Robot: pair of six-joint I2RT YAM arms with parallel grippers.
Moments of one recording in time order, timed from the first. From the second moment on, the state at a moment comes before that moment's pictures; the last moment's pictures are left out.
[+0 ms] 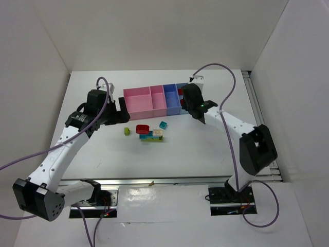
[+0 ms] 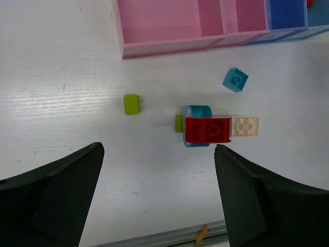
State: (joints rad) left arm -0.30 1.14 1.13 -0.70 -0.05 -0.39; right arm 0.54 1.58 1.16 -0.22 0.48 0.43
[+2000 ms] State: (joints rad) left arm -0.64 1.56 1.29 -0.77 -0.21 -0.45; right arm 0.49 1.34 0.95 -0.29 0.48 0.54
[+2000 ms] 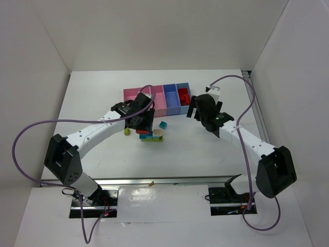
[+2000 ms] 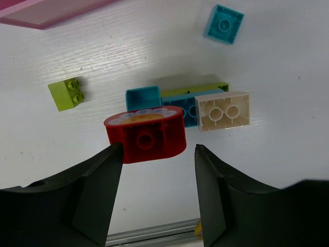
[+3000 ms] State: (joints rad) left arm -0.64 1.62 1.30 -0.78 -0.28 -0.51; right arm 0.49 1.36 0.93 -0.29 0.42 0.53
